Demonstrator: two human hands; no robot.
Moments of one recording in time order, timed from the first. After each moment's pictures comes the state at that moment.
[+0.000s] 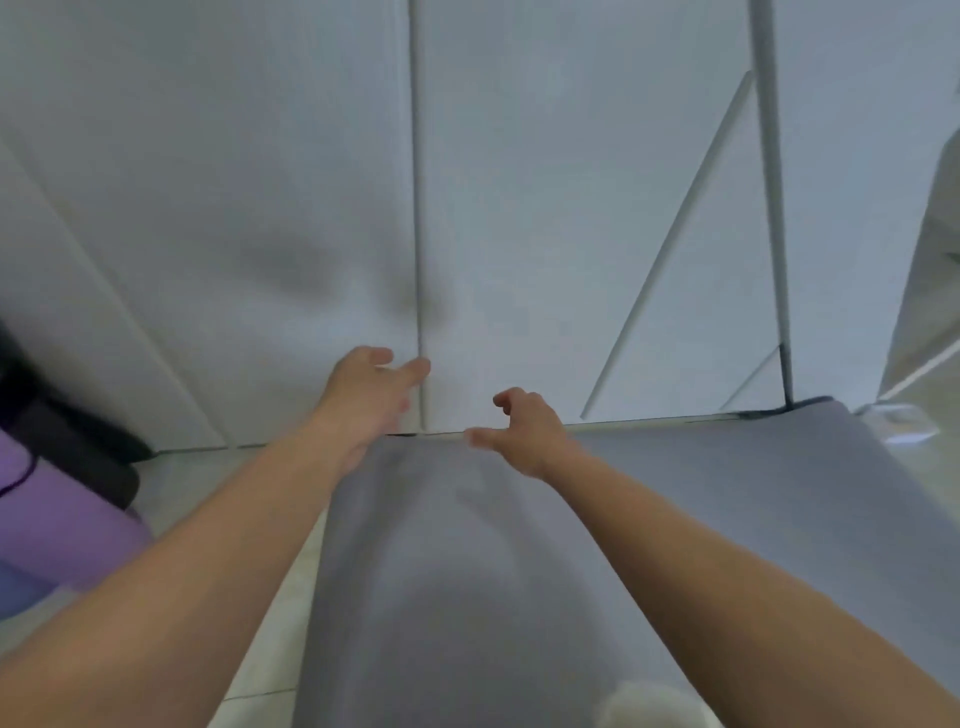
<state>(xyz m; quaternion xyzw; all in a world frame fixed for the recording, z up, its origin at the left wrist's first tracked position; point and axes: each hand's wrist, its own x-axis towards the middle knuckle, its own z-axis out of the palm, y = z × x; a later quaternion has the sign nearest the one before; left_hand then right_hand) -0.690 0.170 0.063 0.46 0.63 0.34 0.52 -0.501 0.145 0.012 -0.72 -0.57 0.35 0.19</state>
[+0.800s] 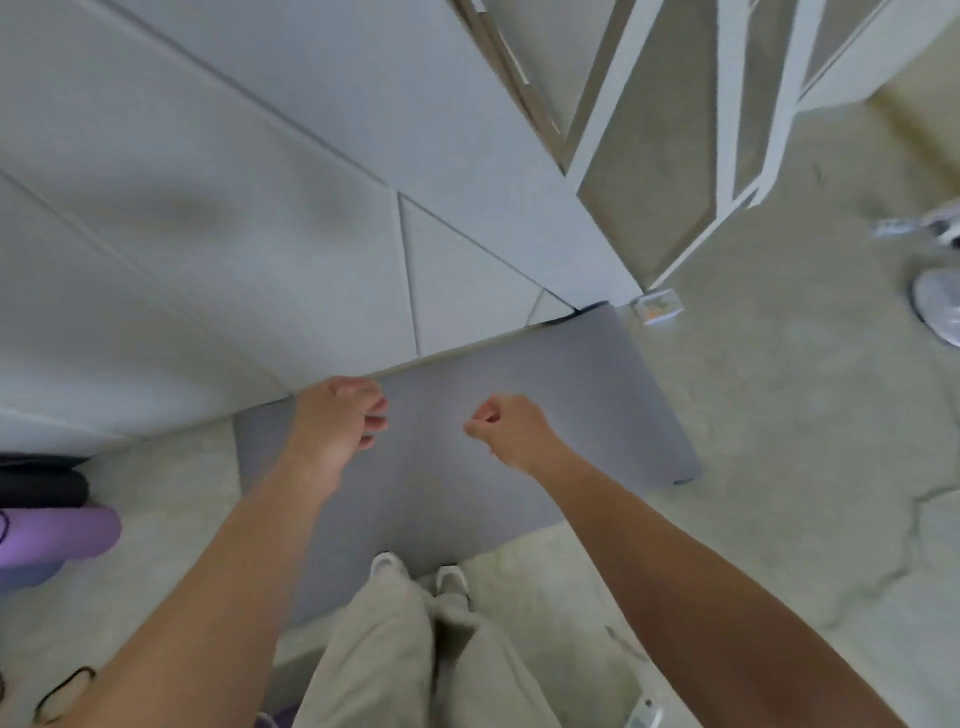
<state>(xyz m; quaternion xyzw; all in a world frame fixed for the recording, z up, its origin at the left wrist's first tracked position) -0.399 0.095 0.416 0.40 0.66 0.20 0.60 -0.203 0.026 0.367 -0.77 -0.39 0.48 0.17</state>
